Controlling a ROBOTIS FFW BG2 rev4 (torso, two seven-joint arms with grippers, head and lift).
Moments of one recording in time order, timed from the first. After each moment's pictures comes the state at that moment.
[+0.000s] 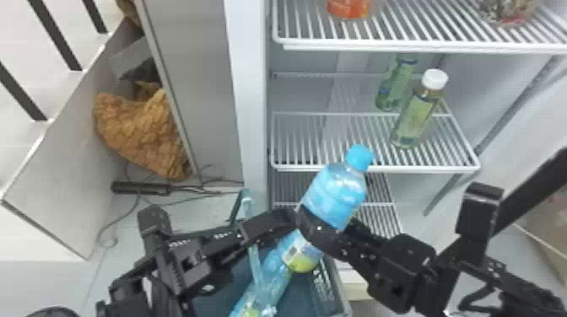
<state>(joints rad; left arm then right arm) 0.34 0.05 0.15 -1.82 1.40 1.17 -0.58 0.65 -0.29 0.05 -2.51 -0.59 0.79 0.35</state>
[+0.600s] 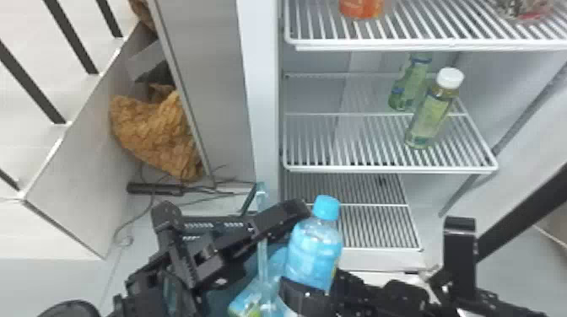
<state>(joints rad) 0.34 0.05 0.15 -1.82 1.40 1.17 -0.58 0.66 -0.29 0.04 -2.50 -0.63 0.96 0.49</state>
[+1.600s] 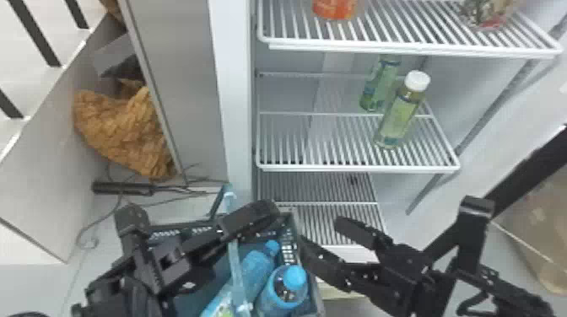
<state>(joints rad) 0.34 0.05 0.16 -1.82 1.40 1.17 -0.58 0.70 -0.25 -0.06 -2.47 -0.53 0.74 0.46</state>
